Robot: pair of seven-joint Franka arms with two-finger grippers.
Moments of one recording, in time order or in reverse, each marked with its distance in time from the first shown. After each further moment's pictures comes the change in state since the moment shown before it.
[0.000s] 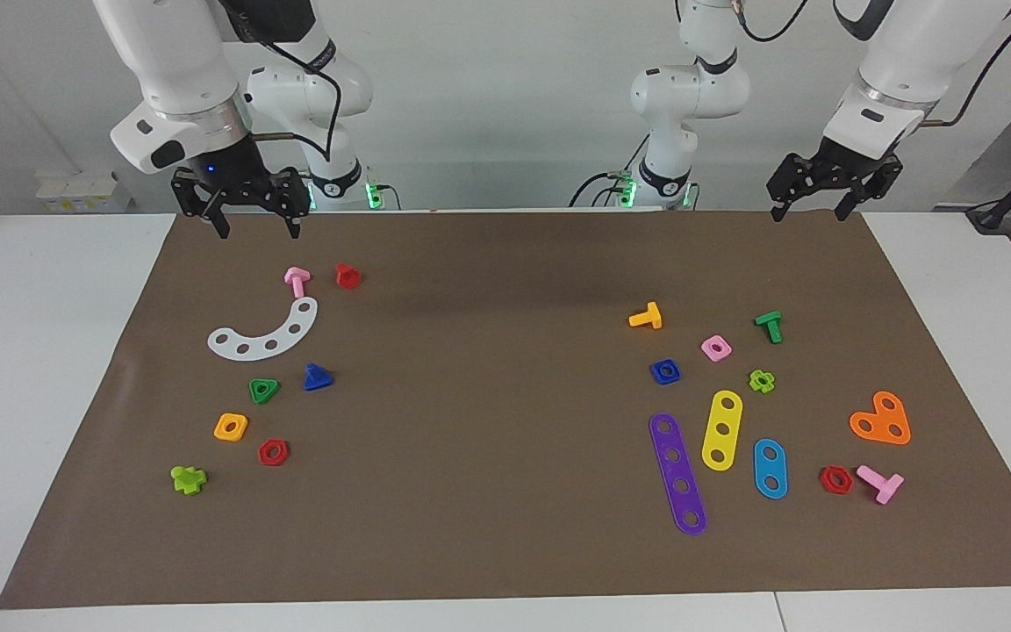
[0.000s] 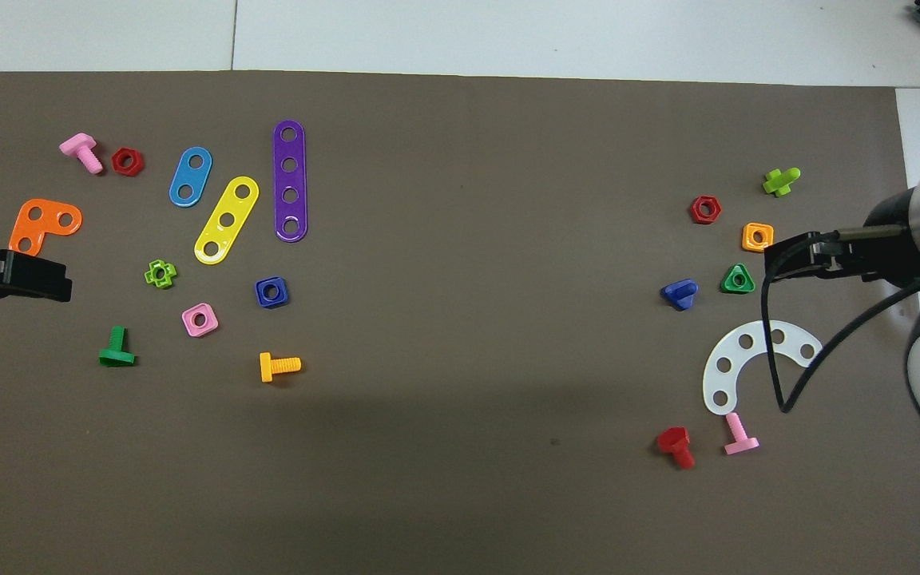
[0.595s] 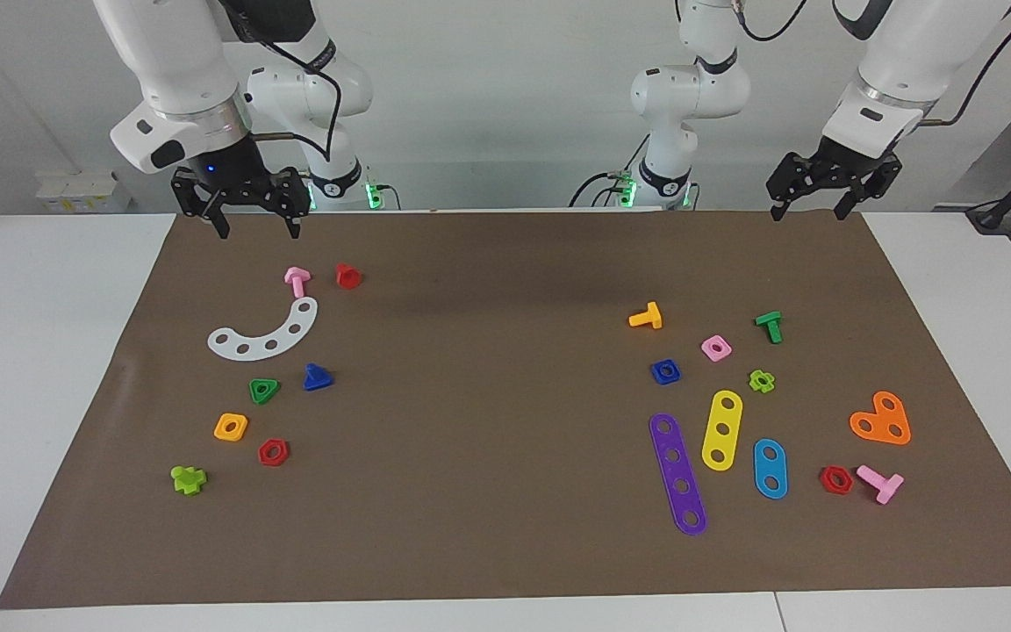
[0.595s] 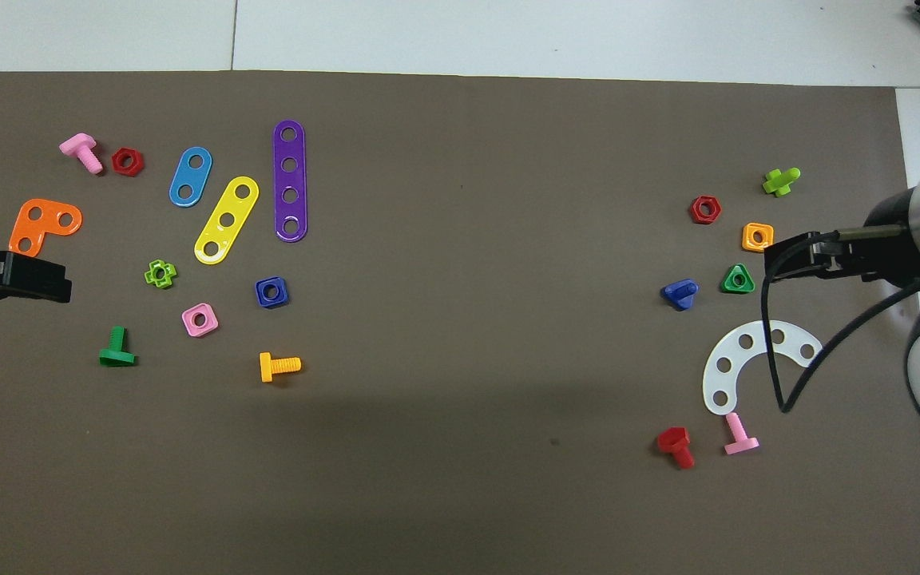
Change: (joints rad) left arm 0.000 -0.002 -0.001 -0.007 0.000 0.000 0.001; right arm 0.000 0.000 0.000 0.000 0.000 0.000 0.000
